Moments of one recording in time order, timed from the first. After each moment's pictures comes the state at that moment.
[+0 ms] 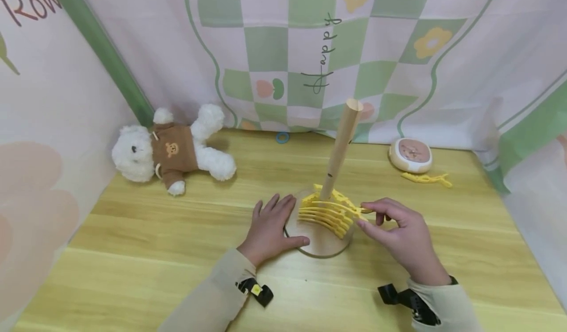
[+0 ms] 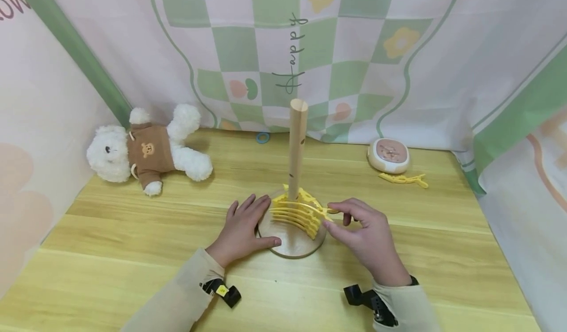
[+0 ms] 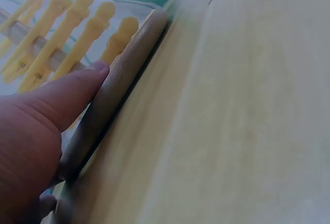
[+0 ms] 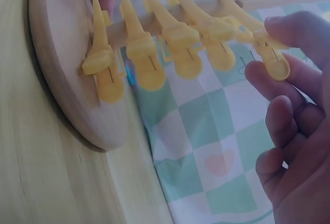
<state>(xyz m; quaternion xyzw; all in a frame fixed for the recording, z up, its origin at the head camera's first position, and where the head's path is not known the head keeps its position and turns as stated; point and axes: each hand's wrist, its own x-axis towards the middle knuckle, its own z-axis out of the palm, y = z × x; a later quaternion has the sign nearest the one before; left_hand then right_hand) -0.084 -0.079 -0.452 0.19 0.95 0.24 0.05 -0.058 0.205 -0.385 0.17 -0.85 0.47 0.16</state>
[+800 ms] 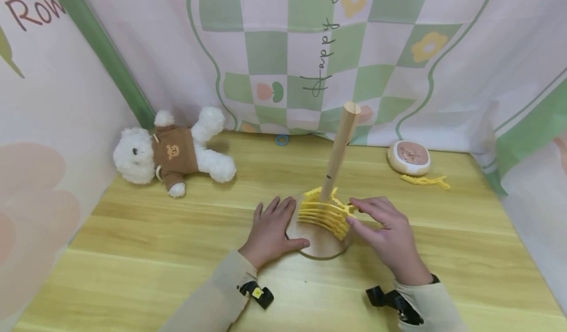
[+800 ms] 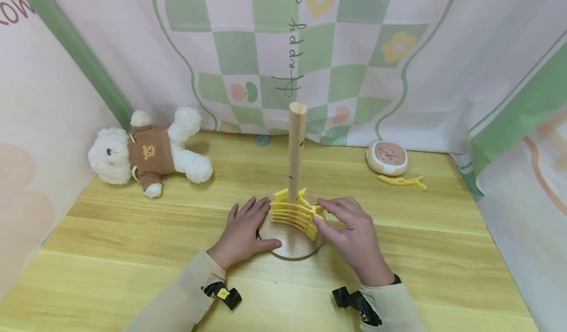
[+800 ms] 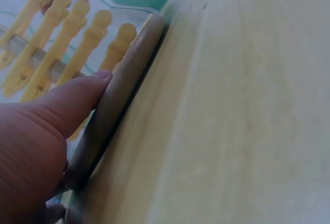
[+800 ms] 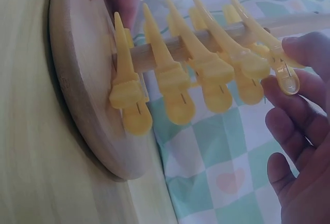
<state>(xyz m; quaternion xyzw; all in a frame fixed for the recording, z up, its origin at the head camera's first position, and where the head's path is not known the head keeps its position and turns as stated) -0.079 -0.074 -0.445 0.20 0.96 0.21 0.05 -0.065 0.190 -0.393 0.23 -0.84 0.44 0.22</state>
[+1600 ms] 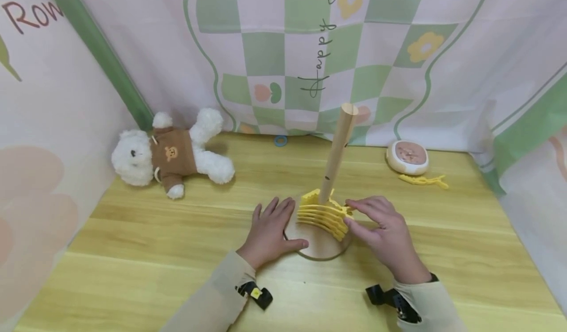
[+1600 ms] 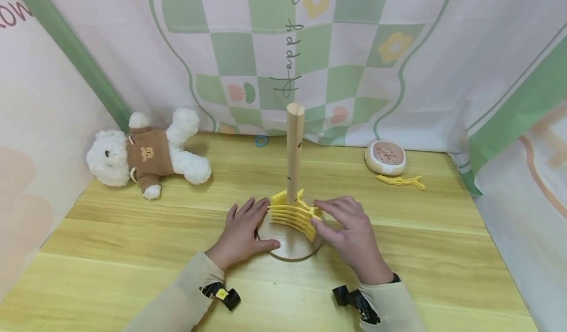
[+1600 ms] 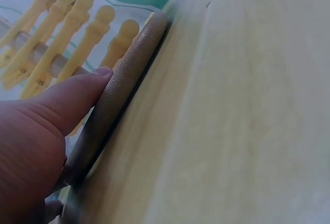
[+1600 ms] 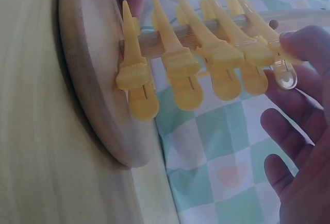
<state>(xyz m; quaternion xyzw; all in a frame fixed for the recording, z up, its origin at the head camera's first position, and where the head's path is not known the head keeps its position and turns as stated) -0.079 -0.076 -0.449 0.21 0.95 0.22 0.05 -0.067 0.192 -0.396 0.25 -0.84 0.42 0.23</state>
